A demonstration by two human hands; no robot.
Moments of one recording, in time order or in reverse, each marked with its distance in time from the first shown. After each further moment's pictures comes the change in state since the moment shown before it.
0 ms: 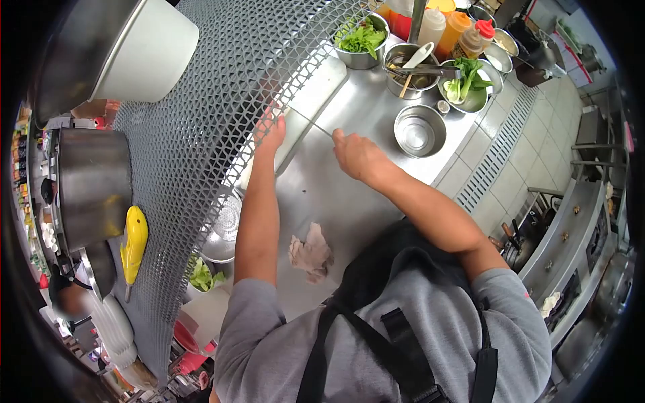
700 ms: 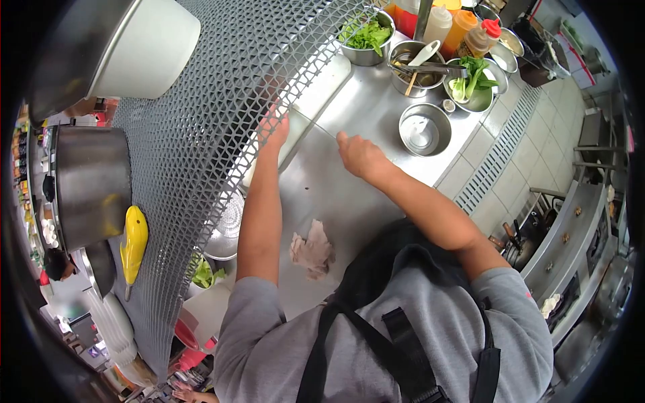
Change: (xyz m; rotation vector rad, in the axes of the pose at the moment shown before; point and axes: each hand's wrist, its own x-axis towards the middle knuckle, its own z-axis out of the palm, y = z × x) left_hand -0.001 -0.003 0.003 0.062 0.023 0.040; right_hand 0.017 0.014 0.031 -0.103 -0.034 0.020
